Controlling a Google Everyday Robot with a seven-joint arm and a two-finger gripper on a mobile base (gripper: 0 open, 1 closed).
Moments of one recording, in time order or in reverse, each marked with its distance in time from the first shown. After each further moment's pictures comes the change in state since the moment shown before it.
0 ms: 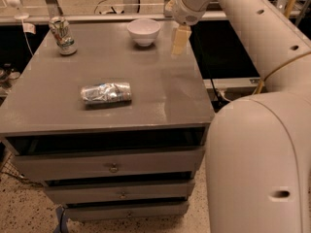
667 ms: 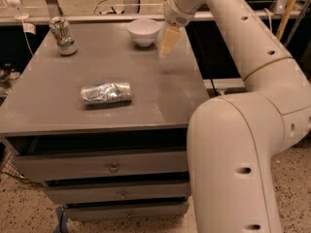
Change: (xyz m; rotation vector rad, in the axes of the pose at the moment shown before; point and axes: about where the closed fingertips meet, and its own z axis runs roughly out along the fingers) arm -0.019 -0.014 0.030 -0.017 -0.091 0.089
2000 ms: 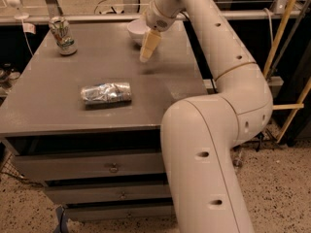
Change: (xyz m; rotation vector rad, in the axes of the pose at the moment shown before) arm -0.049 0.013 0.043 -0.124 -0.104 0.050
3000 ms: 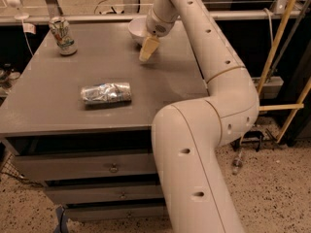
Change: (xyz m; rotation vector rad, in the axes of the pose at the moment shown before) arm 0.022 0.001 0.022 -0.028 0.075 0.084
